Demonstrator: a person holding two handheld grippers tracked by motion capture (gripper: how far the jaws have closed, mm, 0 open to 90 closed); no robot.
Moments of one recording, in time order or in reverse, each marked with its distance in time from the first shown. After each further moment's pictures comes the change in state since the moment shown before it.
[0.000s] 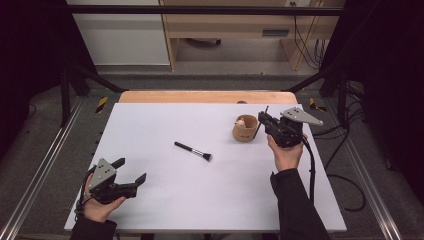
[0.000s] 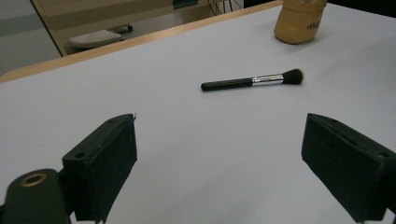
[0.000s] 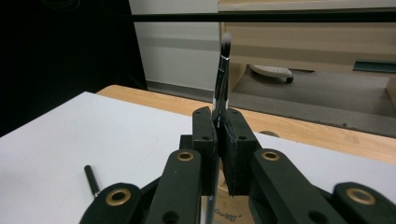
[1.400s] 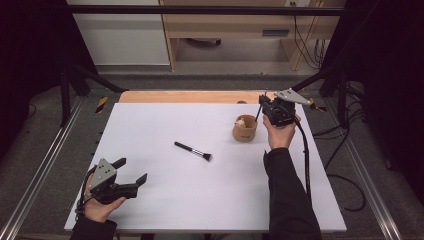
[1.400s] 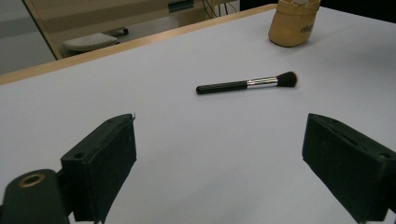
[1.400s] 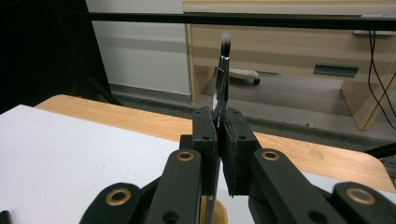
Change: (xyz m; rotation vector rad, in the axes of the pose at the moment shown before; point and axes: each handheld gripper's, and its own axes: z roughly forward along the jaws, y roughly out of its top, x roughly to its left) left arm -0.002 0.000 0.001 -0.013 -0.023 0.005; right arm -0.027 0.014 0.059 0.003 -0.134 -0.008
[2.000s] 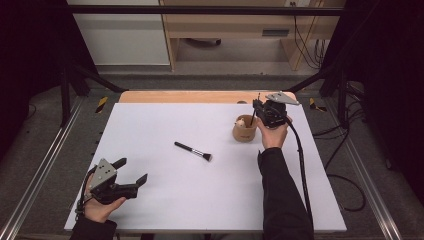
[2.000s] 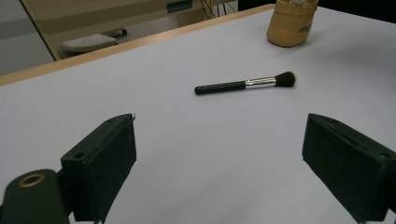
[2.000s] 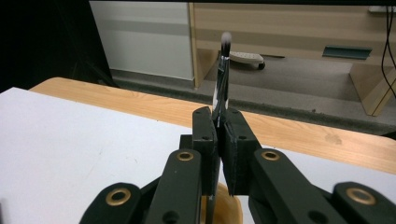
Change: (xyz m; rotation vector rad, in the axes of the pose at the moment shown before) left arm -0.001 0.000 0.000 0.000 -0.005 0.006; right arm 0.005 -0.018 0.026 0.060 0.008 -0.001
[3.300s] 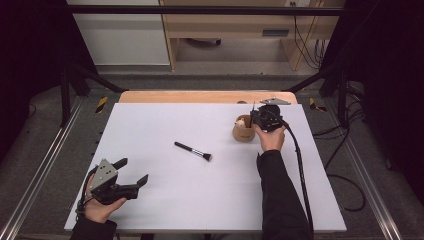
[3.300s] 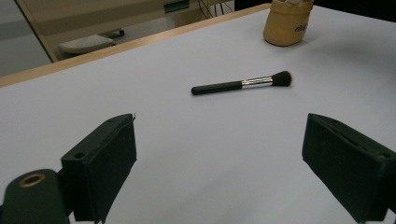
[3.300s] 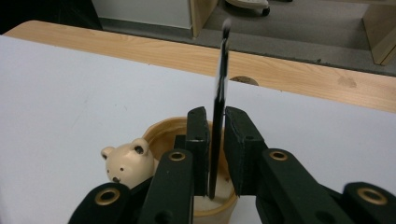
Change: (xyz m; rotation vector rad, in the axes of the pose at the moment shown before) left arm -0.002 0.001 0.000 -0.001 -0.008 0.011; right arm -0.002 -0.020 0.017 0.220 -0.008 0.017
